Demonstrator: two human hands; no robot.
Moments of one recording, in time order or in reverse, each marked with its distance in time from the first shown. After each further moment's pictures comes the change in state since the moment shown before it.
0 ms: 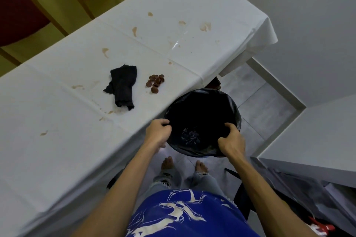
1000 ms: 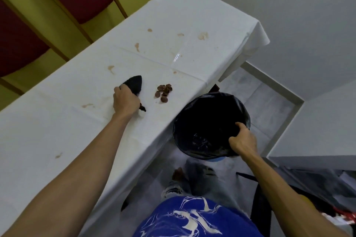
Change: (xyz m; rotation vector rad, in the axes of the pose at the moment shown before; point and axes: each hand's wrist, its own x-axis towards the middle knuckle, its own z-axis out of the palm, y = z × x) left_hand 0.101 0.043 -0.134 0.426 0.457 0.319; right_hand -0.010 -0.012 0.013 -0.043 0.056 0.022
